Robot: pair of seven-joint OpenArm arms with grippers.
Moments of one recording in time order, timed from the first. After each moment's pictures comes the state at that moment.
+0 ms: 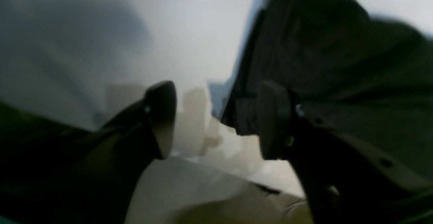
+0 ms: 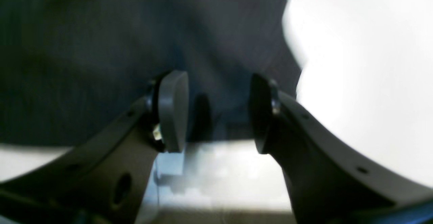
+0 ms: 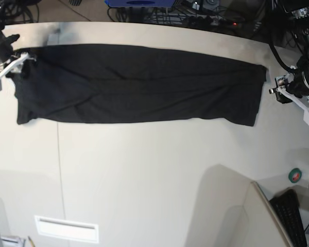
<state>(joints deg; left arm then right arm) 13.6 -20.3 -31.0 100.2 -23.5 -11.7 67.6 -28.9 16.0 22.7 97.4 26.4 14.4 -39.5</state>
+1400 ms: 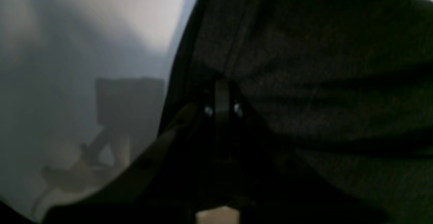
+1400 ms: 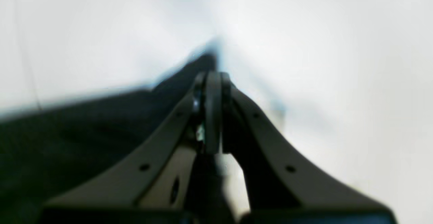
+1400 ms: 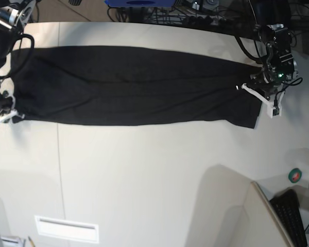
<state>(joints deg) 7.7 -13.1 -22.2 73.1 -8.7 -11.8 40.4 6.1 15.1 33.7 56.7 5.0 20.8 -28.9</state>
